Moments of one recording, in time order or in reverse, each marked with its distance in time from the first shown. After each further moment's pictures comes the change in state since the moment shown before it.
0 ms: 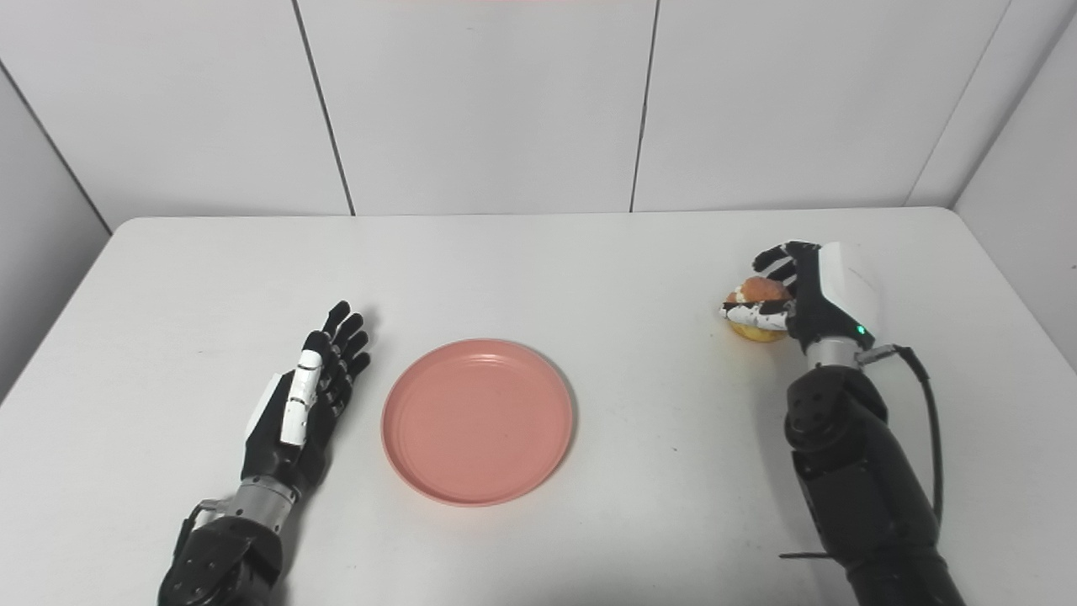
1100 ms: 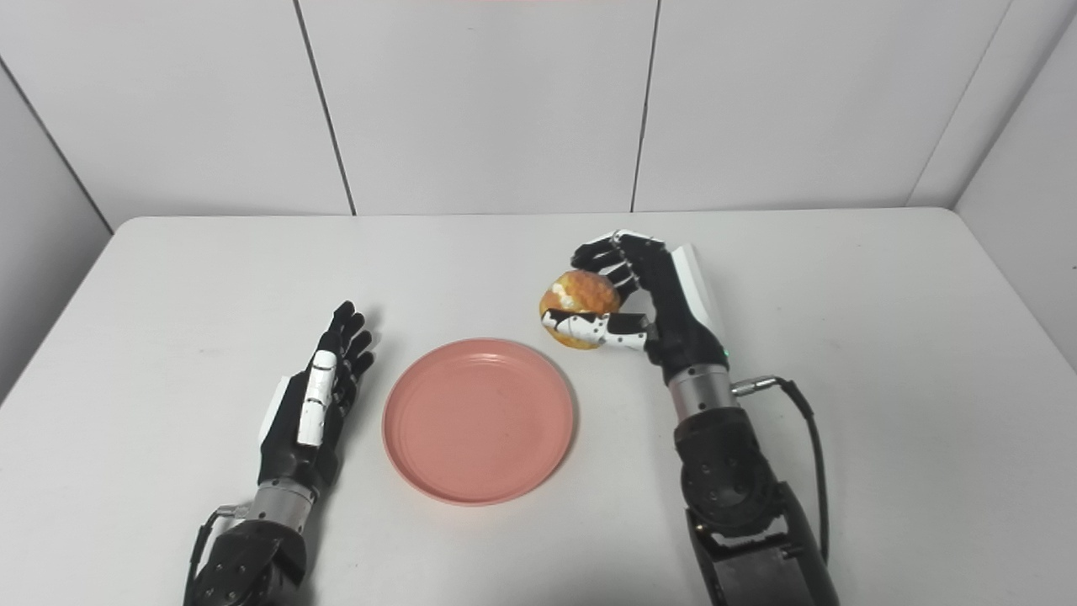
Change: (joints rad) left arm 0.007 -0.067 -0.019 -0.006 0.079 -0.013 0.080; right arm 0.151 0.242 0.114 -0.411 0.199 -0.147 0.174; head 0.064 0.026
